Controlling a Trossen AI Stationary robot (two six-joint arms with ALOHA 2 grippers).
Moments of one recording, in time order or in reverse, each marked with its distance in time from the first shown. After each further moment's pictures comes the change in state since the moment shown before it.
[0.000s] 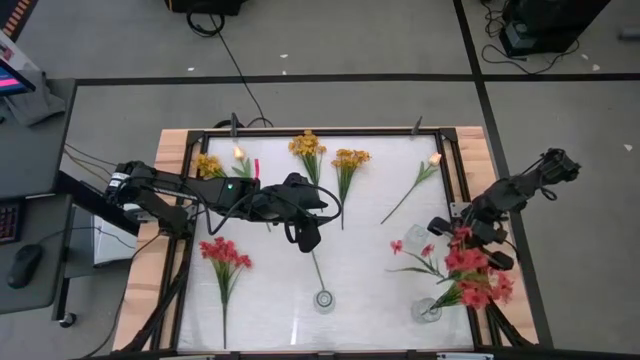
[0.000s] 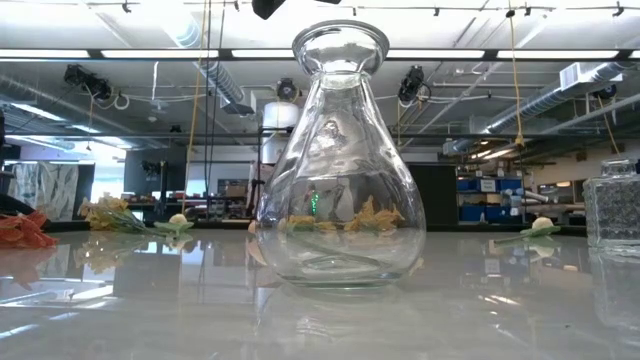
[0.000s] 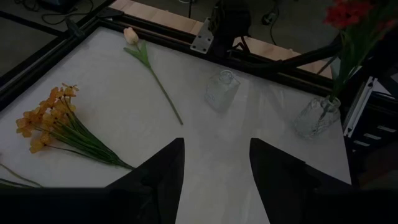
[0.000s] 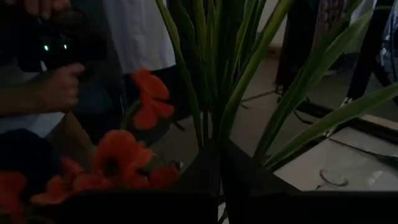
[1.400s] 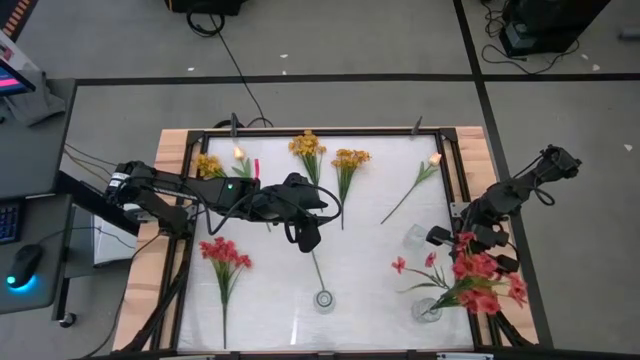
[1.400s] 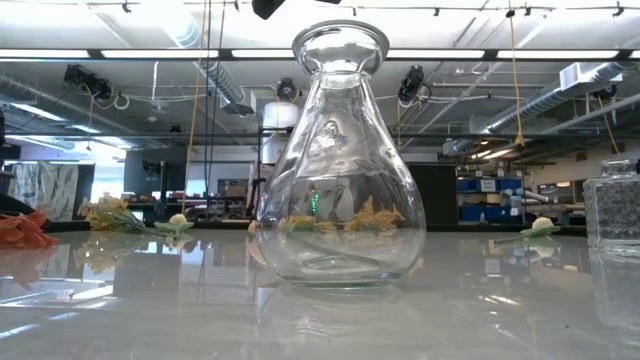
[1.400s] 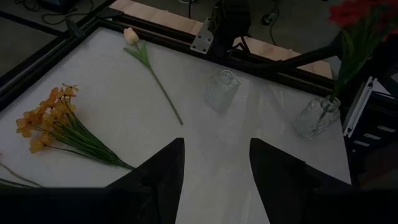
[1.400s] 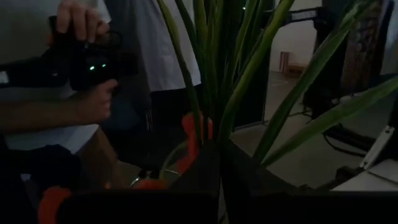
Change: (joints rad) left arm 0.000 0.000 0.000 0.000 0.000 0.000; right arm 0.040 0.077 -0.009 0.186 -0.084 0.050
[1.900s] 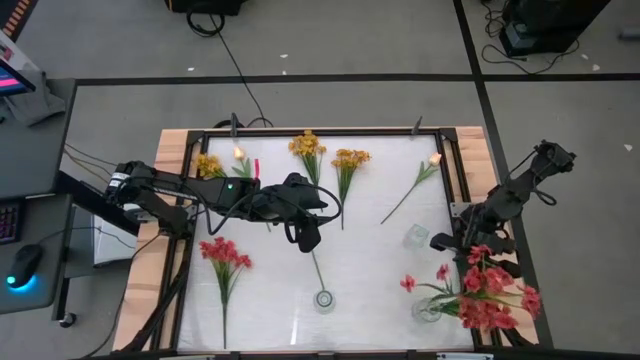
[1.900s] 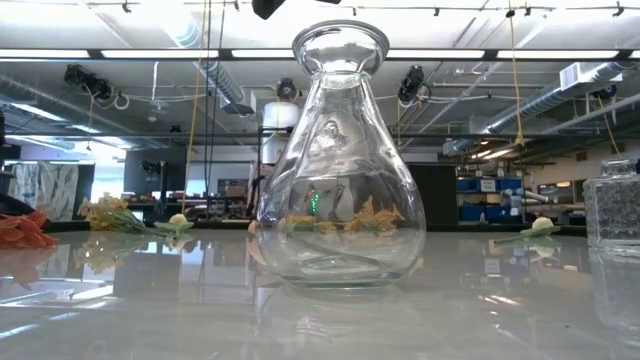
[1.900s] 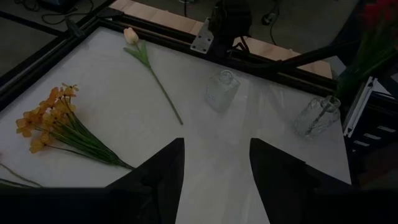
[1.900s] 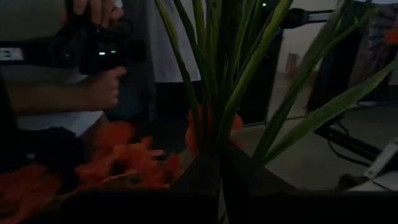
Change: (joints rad) left arm 0.000 0.000 0.000 0.000 0.000 0.000; right arm 0.083 0.008 0.002 -0.023 0.060 -0.084
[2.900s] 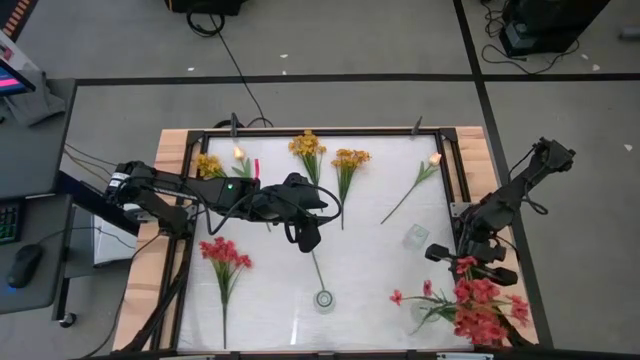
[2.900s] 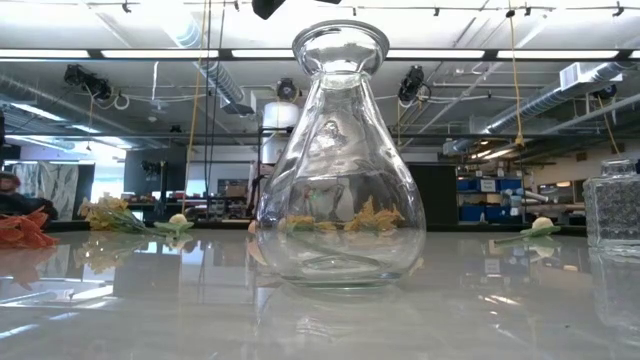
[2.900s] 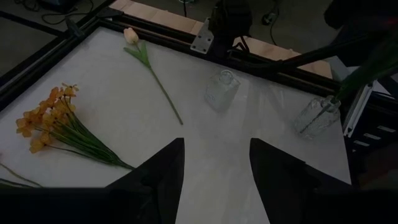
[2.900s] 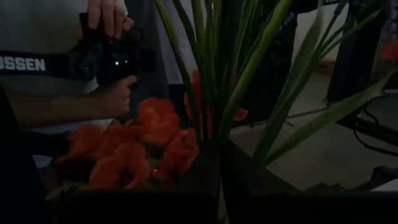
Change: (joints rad) left arm 0.000 0.000 0.000 0.000 0.000 0.000; right arm 0.043 0.074 -0.075 0.156 -0.012 0.092
